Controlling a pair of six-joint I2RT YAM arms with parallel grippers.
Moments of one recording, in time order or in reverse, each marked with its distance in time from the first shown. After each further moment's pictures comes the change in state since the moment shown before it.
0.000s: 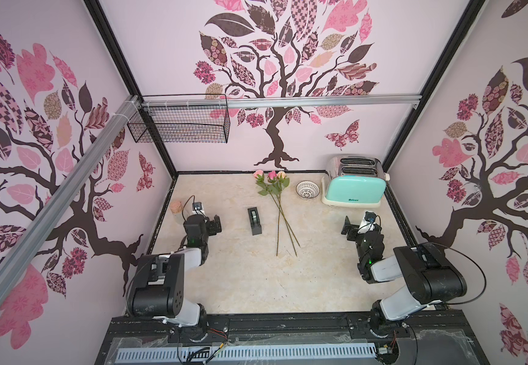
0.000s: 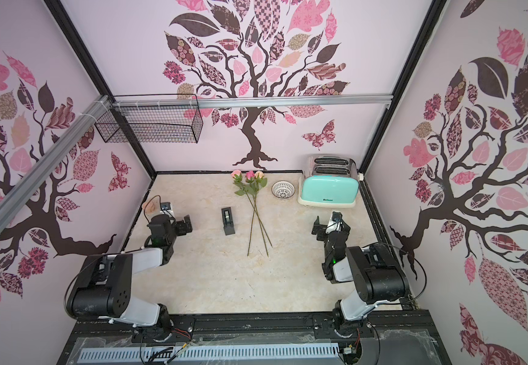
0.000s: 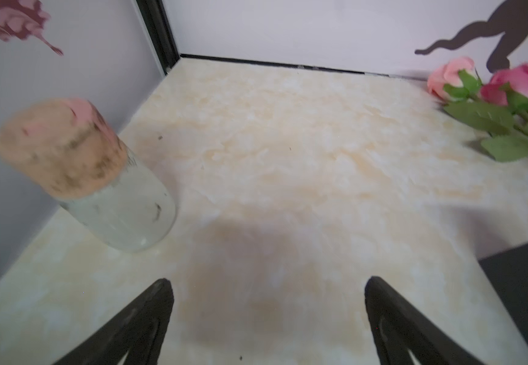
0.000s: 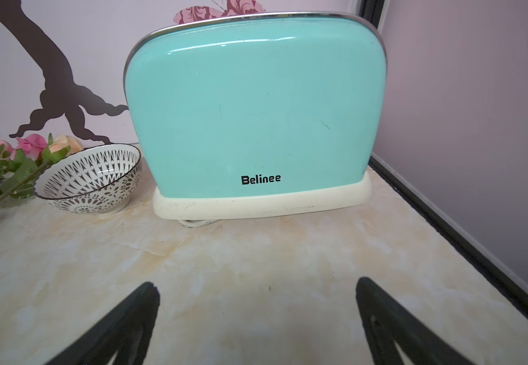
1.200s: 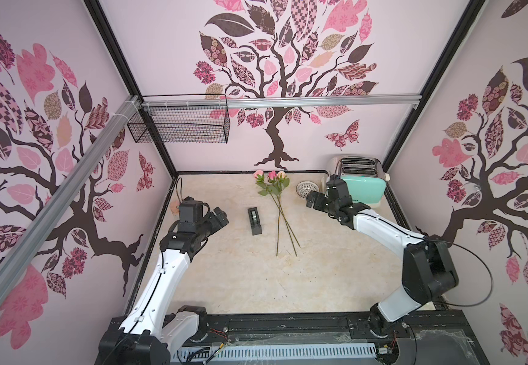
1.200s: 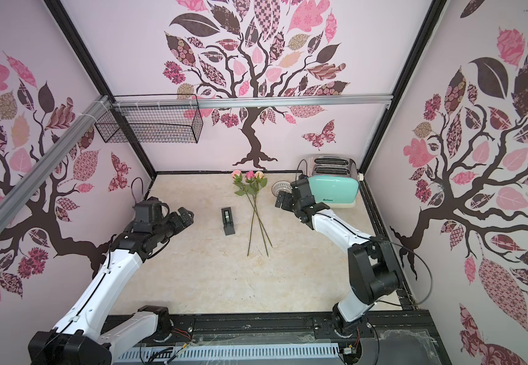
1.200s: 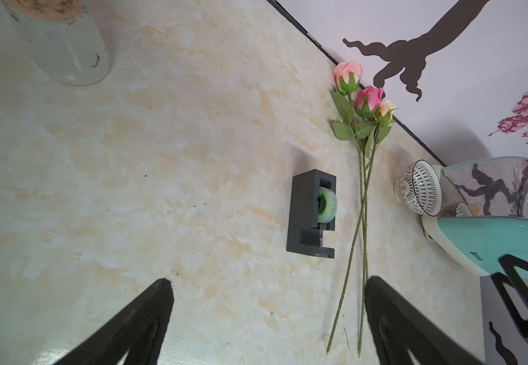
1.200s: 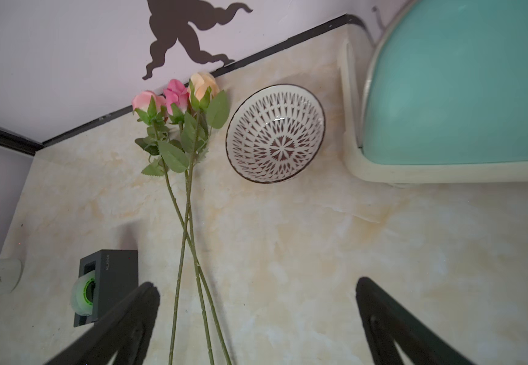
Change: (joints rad) left arm -0.126 -0.426 0.234 -0.939 0.240 -0.525; right arm 0.276 0.135 1.003 -1.432 -0.224 0.501
